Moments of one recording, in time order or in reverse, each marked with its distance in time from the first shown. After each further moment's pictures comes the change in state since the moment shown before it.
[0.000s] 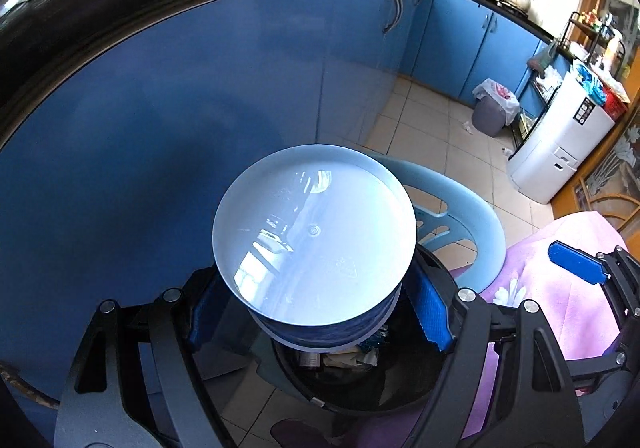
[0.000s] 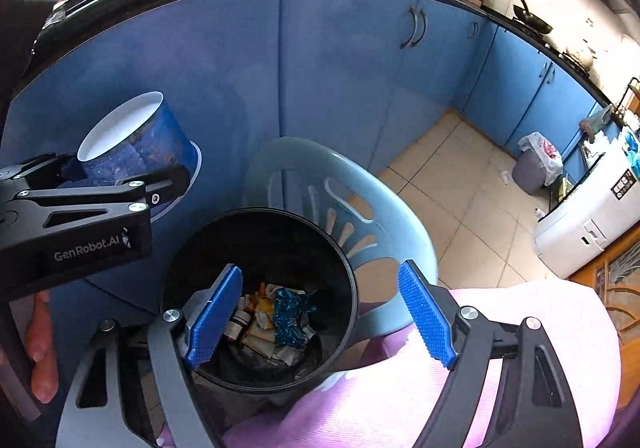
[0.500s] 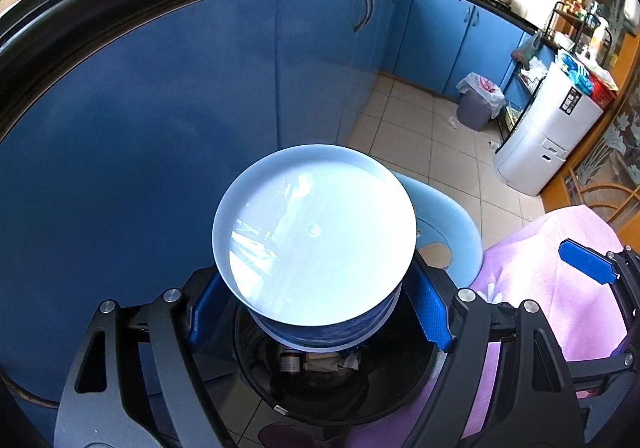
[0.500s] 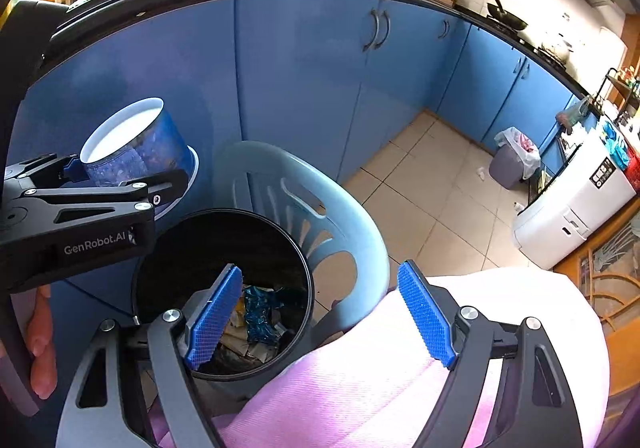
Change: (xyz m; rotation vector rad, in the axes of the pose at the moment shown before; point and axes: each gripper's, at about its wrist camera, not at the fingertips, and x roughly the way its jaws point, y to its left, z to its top) left arm 0.004 -0.029 0.006 0.044 -0.001 -0.035; right arm -0.012 -0.031 -0.005 0.046 -0.014 -0.058
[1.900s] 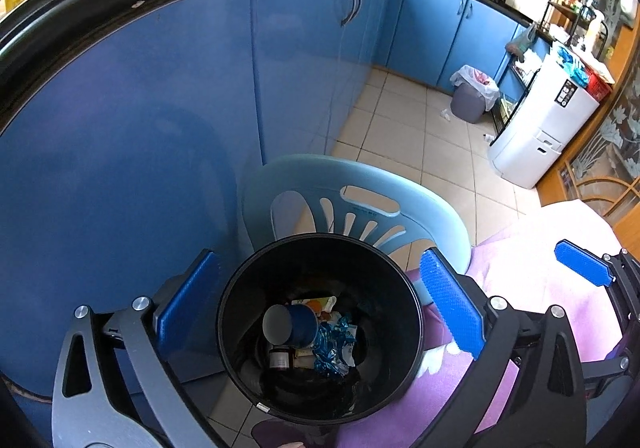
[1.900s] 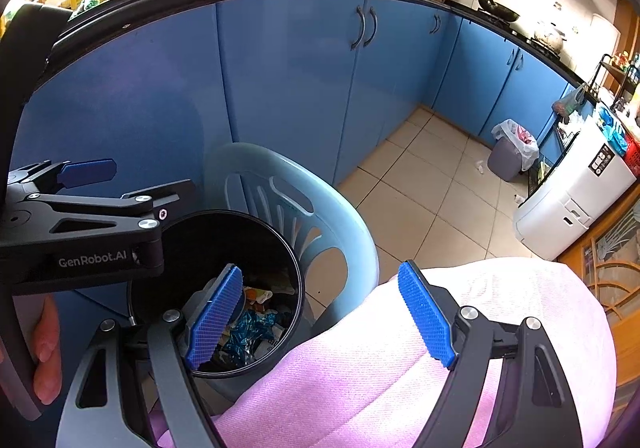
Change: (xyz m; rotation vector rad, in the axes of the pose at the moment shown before) left arm 0.005 -0.018 0.009 0.014 0.021 -0.012; right arm -0.003 -0.016 -0.010 0.035 -0.009 0.013
